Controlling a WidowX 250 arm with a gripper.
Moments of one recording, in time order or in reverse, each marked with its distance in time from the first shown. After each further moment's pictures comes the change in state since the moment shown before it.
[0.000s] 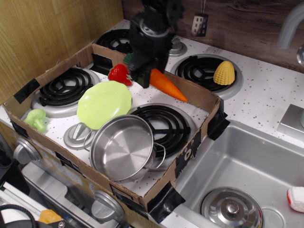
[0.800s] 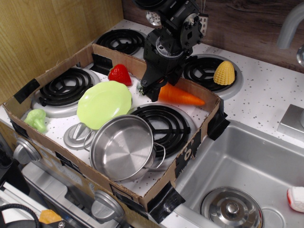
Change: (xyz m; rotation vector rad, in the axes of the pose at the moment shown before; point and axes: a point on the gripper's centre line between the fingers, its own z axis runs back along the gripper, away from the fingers) arm -0.022 0.002 -0.008 -0.059 -0.043 -0.039
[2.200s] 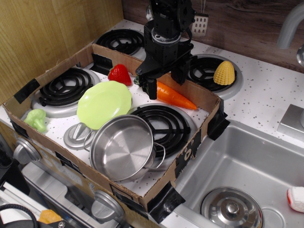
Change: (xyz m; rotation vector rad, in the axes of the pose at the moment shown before) arm 0.001 0.003 0.013 0.026 0.172 -0.186
